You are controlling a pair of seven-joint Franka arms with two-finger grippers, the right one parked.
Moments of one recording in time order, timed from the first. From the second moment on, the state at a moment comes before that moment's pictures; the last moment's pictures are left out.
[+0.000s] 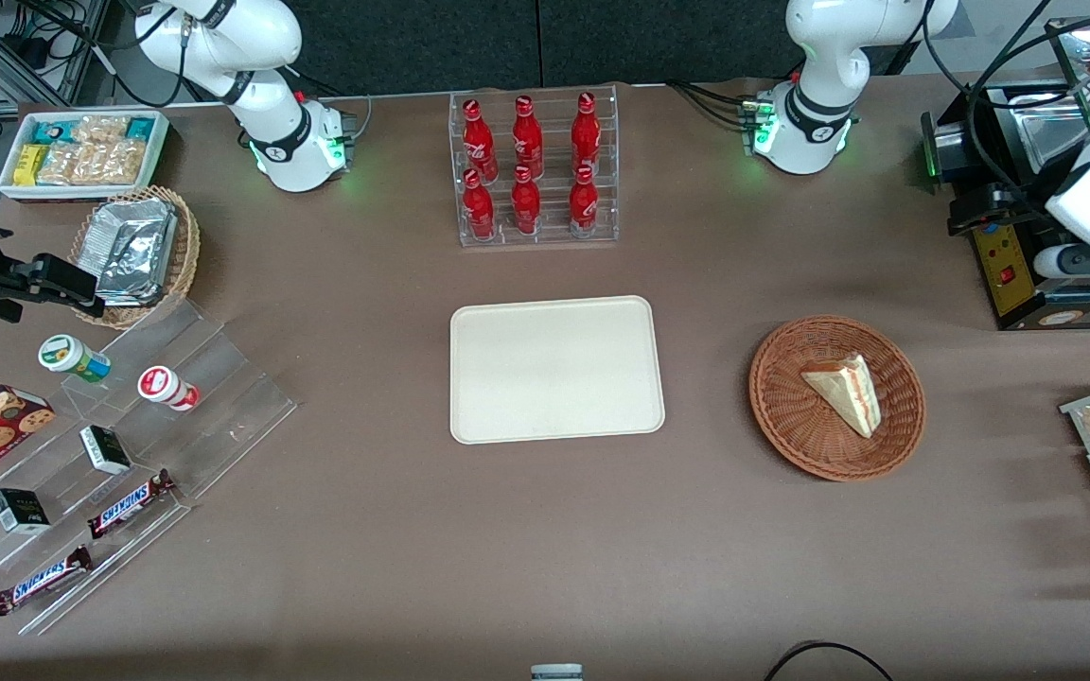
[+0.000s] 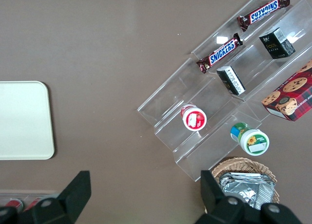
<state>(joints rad) 0.03 -0.02 -0.04 -1.59 0.01 1.32 -0.02</state>
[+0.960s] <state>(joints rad) 0.03 -0.02 -0.03 -1.94 0.01 1.83 -0.08</state>
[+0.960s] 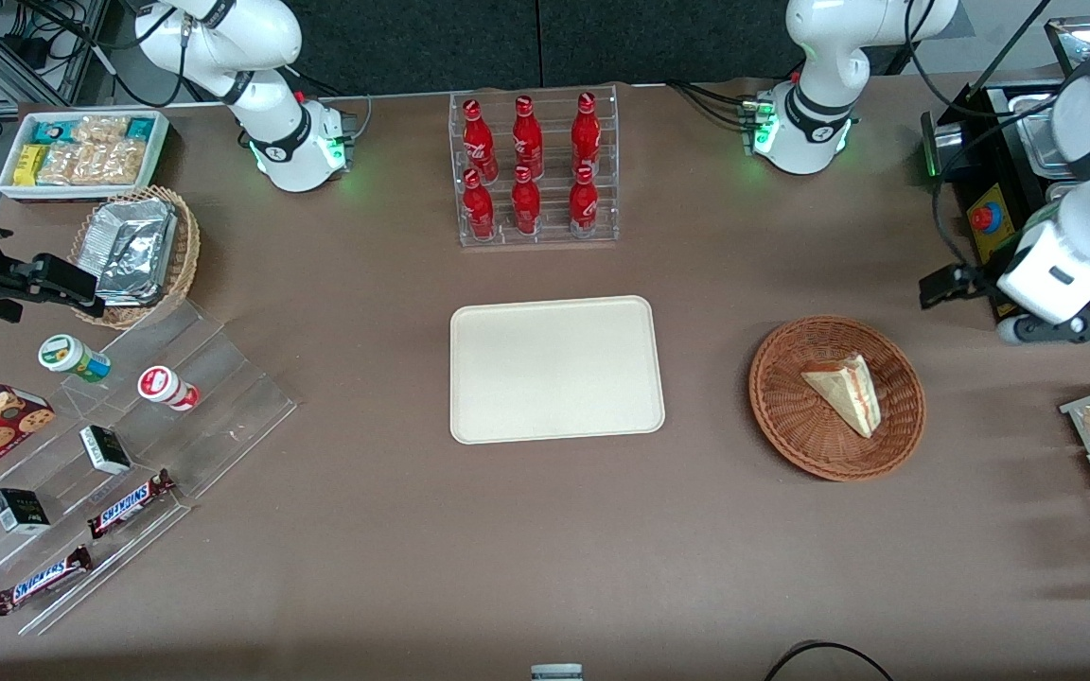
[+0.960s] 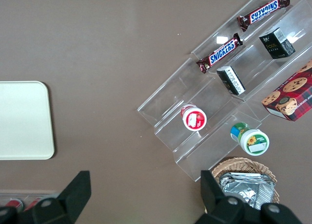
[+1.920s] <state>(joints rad) -0.03 0.17 -0.05 -2.21 0.01 2.47 -0.60</state>
